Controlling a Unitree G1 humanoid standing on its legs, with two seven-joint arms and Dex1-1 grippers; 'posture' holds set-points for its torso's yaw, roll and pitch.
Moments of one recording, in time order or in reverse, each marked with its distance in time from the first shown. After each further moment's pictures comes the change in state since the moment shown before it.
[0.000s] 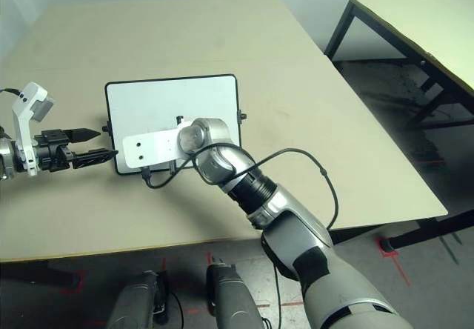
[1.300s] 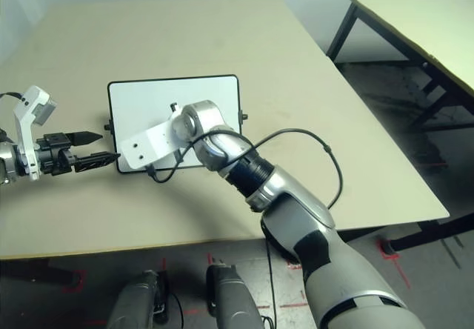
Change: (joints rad) left arm 0.042 -0.001 0.014 -0.042 -0.028 0.015 0.028; right arm 0.097 -0.160 0.139 -0.237 -0.150 -0.076 0.296
